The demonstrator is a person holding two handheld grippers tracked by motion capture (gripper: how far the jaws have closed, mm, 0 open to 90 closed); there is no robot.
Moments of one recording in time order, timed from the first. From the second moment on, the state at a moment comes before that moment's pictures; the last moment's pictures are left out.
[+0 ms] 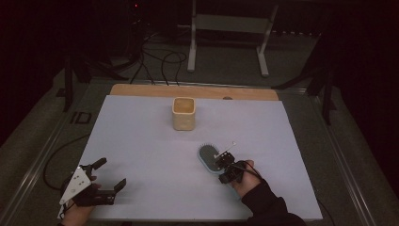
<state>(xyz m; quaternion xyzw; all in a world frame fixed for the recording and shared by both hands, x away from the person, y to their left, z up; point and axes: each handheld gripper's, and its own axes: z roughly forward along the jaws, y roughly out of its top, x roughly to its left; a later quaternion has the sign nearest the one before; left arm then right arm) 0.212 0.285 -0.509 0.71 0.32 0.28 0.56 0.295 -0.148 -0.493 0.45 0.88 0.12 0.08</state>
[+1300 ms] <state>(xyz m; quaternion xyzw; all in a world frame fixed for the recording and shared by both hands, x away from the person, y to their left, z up) 0.213 0.284 -0.510 0.72 0.32 0.27 0.56 0.289 -0.162 -0.446 0.42 0.84 0.31 0.11</state>
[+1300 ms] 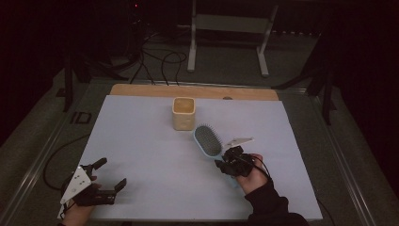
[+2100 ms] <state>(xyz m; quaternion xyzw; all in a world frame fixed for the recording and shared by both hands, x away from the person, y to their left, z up) 0.213 0.285 -0.512 0.72 0.33 0.27 0.56 0.310 -0.143 -0.421 0.41 0.83 0.36 0.12</state>
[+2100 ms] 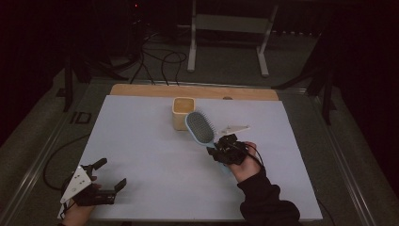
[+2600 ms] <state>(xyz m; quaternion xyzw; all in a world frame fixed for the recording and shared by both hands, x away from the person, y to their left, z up) 0.213 0.286 -0.511 0.71 0.33 0.27 0.56 0.327 -0.126 -0.404 0.39 0.82 0.39 0.14</state>
